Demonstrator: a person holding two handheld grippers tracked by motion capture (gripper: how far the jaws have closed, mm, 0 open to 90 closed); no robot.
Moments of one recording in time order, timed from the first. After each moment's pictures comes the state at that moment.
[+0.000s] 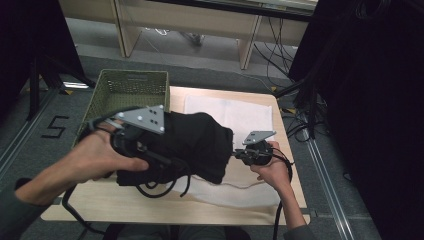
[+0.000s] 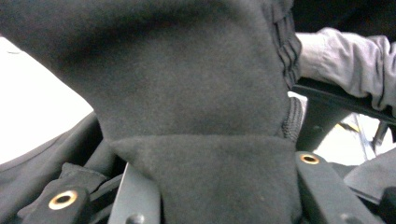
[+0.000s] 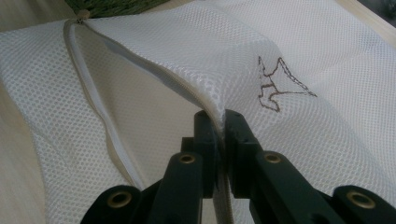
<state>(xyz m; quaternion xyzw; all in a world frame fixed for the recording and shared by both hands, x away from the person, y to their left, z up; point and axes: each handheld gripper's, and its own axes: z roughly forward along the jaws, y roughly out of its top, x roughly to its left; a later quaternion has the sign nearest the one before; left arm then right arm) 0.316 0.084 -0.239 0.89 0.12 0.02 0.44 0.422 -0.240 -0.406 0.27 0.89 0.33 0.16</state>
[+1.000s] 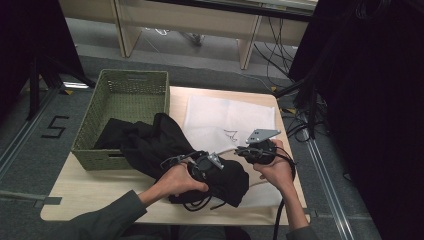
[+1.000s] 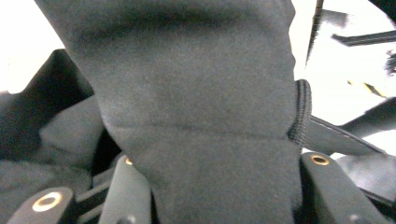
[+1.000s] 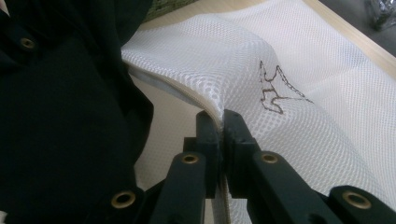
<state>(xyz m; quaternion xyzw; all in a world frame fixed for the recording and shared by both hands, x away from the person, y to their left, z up) 0.385 -0.034 -0.431 0.93 0.19 -0.02 0.31 0.417 -0.244 -0.394 0.27 0.88 0.34 0.18</state>
